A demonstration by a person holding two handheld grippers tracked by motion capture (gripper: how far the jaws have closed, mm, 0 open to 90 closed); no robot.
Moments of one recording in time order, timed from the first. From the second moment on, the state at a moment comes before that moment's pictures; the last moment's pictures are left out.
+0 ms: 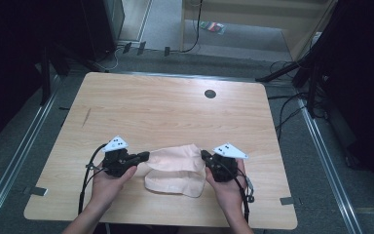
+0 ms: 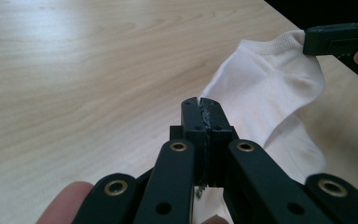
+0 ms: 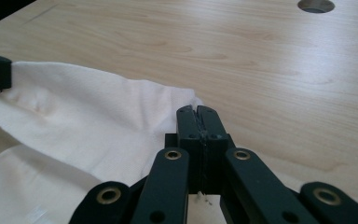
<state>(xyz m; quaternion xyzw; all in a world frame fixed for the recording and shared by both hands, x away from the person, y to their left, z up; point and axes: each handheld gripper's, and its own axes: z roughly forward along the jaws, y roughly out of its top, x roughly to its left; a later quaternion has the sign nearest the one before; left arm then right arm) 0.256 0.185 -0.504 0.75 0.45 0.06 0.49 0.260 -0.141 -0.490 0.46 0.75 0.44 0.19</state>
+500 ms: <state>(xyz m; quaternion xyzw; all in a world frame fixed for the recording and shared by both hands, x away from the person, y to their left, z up) 0.241 0.195 -0.527 0.77 0.45 0.01 0.45 0.216 -0.141 -0.512 0.47 0.77 0.42 0.15</state>
